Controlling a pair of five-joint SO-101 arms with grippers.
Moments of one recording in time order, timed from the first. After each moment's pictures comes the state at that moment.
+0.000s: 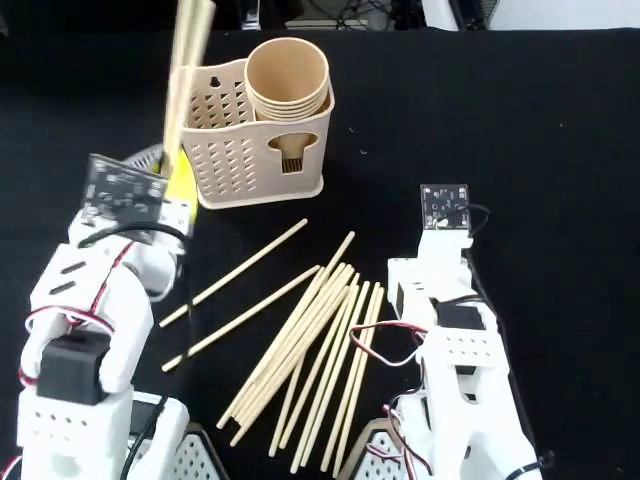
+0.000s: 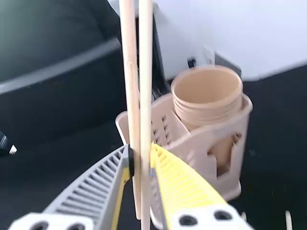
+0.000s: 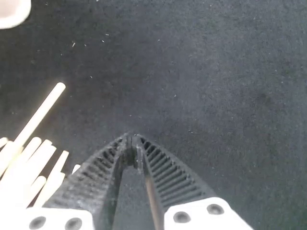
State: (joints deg) left arm 3.1 -69.7 44.9 42.4 -11.8; right arm 4.2 -46.5 79.6 28.1 4.1
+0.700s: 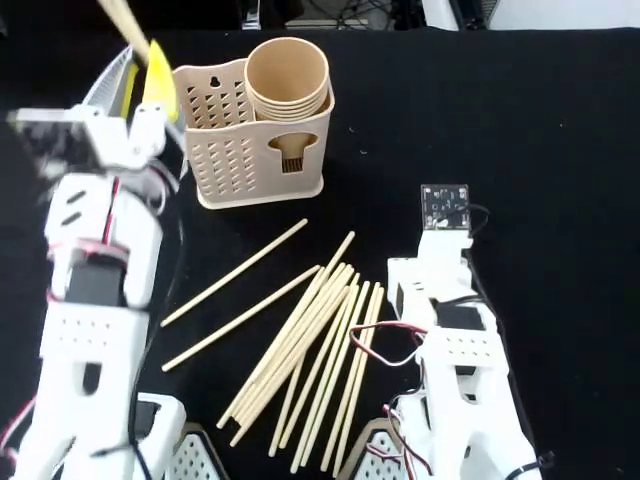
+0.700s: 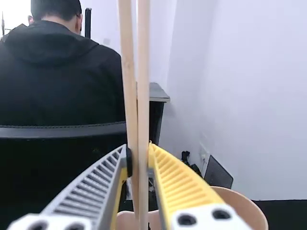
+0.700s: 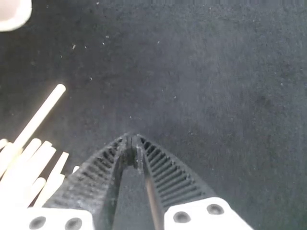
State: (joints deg) left arm -0.3 -45.2 40.0 4.2 4.9; right arm 4.2 -46.5 80.1 26.8 4.1
